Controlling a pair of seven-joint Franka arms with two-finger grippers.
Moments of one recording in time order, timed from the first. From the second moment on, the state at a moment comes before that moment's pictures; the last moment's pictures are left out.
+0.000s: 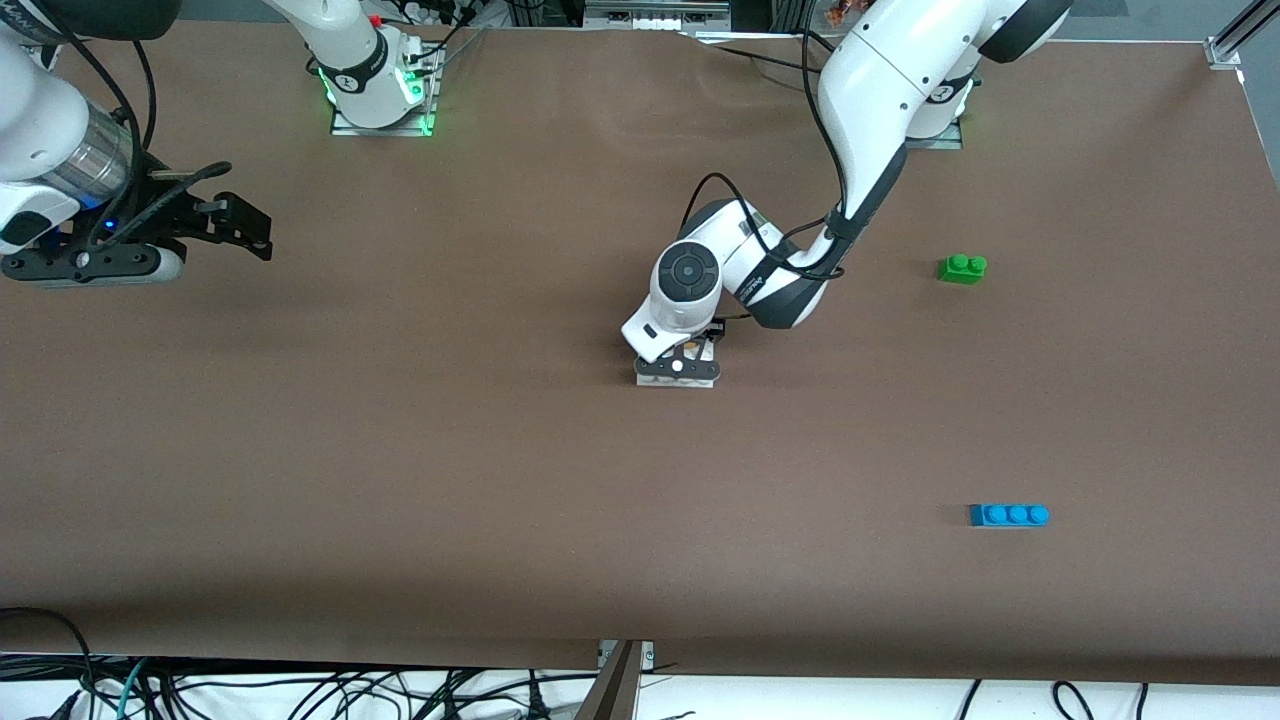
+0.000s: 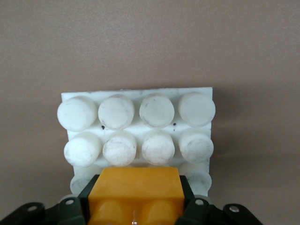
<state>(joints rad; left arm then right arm) -0.48 0.79 -0.29 -1.53 0.12 2.18 -0.73 0.17 0.05 -0.01 -1.60 0.01 1.60 0.10</state>
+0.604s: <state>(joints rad) -0.48 0.79 -0.29 -1.53 0.10 2.16 -0.71 0.17 0.05 -0.01 -1.60 0.01 1.60 0.10</state>
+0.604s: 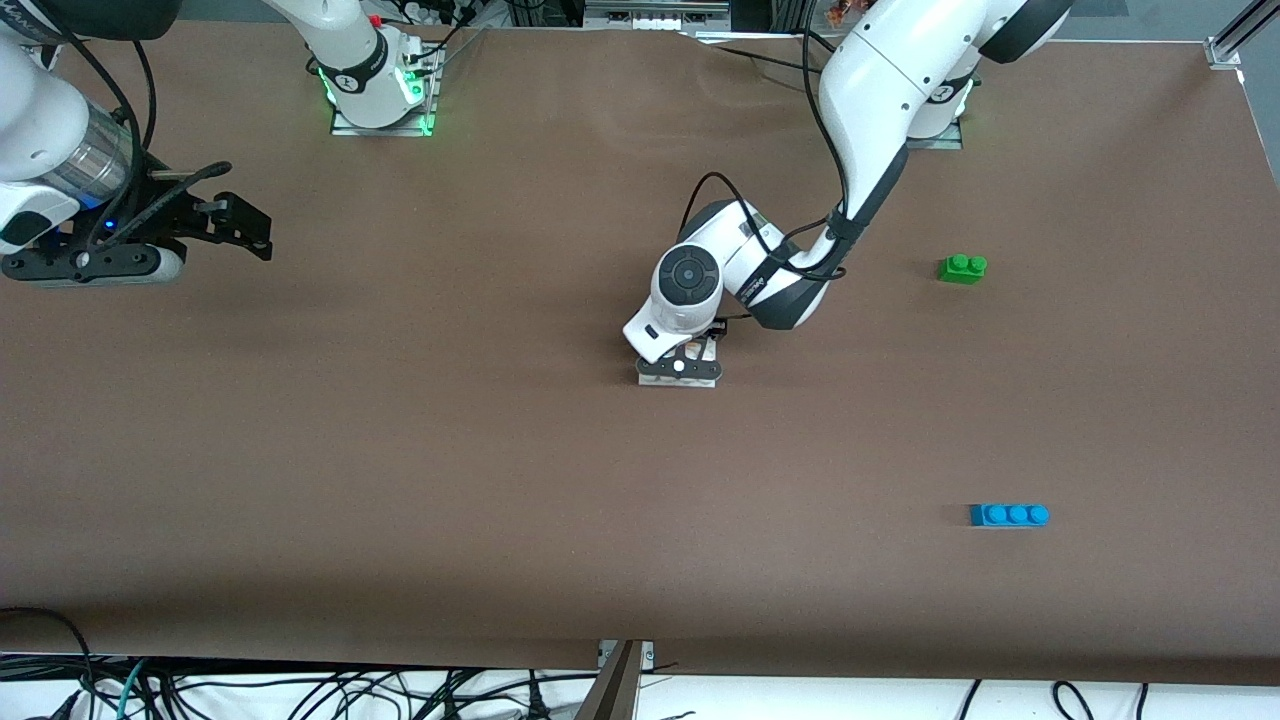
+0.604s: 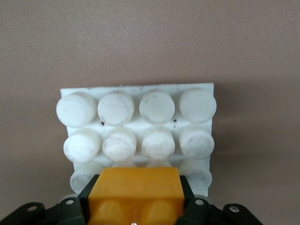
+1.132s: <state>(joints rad) -0.48 0.79 -0.29 -1.53 0.10 2.16 -0.63 0.17 0.05 -0.02 -1.60 0.01 1.60 0.10</state>
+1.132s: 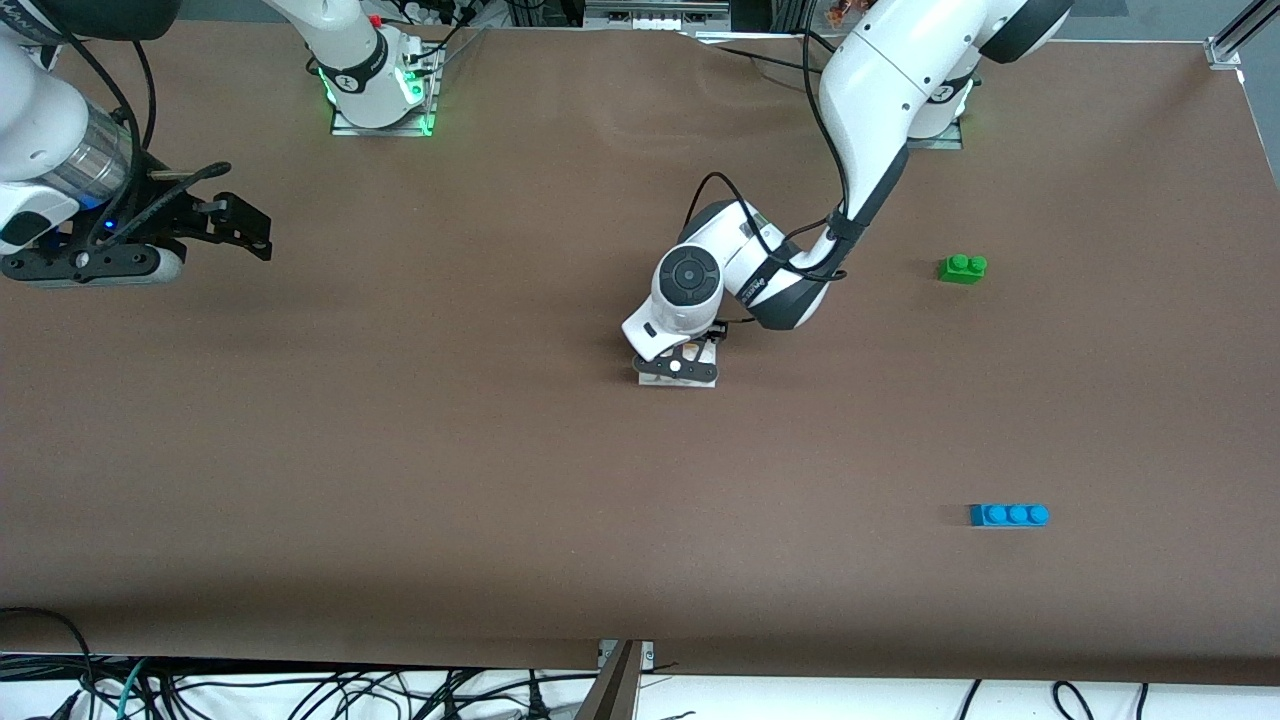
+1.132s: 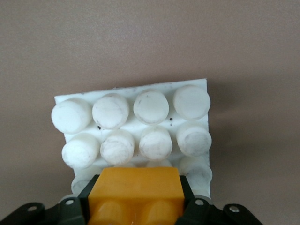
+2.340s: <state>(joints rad) -0.47 0.72 -0.30 -1.50 0.03 2.06 -0.66 0.16 0.05 -0.02 -1.60 0.01 1.60 0.10</state>
